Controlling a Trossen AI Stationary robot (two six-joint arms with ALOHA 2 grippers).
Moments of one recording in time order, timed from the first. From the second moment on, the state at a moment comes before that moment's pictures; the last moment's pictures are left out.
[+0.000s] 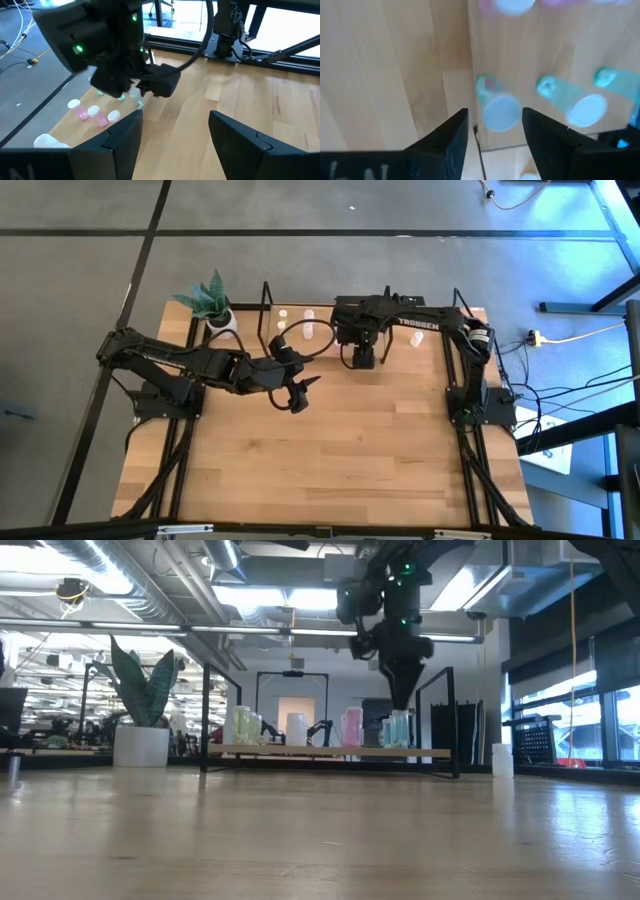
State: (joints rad) left arm -0.20 1.39 1.31 -0.45 -0.58 -0.26; right arm -0.37 1.93 1.65 -1.21 0.13 -0.29
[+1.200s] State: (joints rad) left arm -0.20 1.39 1.31 -0.46 -0.58 -0.25; right arm -0.38 1.37 1.78 -1.38 0.22 -0.08
